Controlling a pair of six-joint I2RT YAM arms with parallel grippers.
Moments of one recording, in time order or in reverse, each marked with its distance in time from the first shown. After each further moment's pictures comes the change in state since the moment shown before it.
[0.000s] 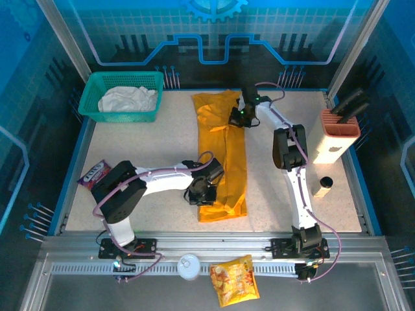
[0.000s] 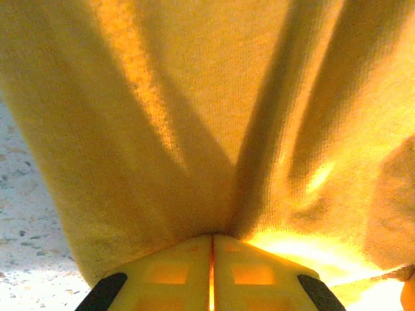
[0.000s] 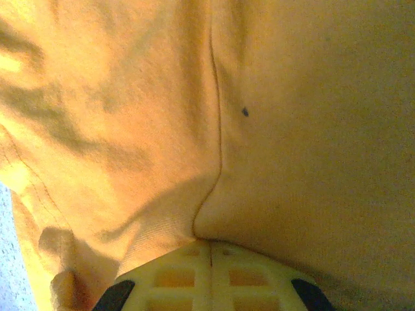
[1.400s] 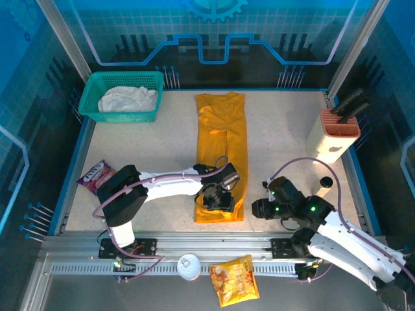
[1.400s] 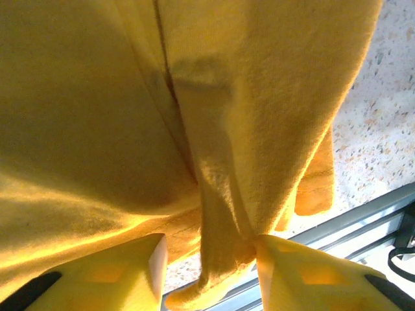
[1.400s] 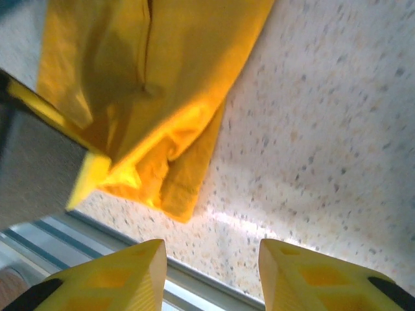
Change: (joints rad) left arm -0.136 0.016 0.124 -0.001 0.083 -0.002; right arm 0.521 -1.909 -1.747 -0.055 0.293 0.223
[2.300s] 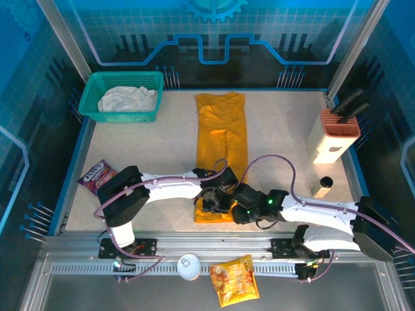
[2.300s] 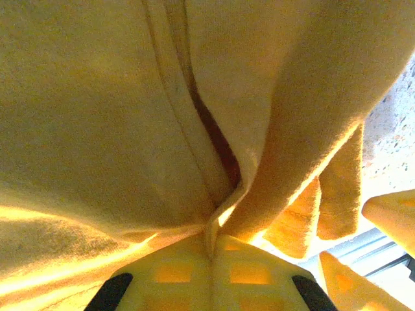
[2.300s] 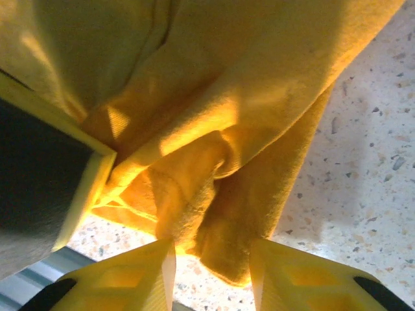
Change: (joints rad) left arm -0.012 0.000 -0.067 0.085 -0.027 -0.047; right arm 0.274 0.515 0.076 0.259 0.130 0.123
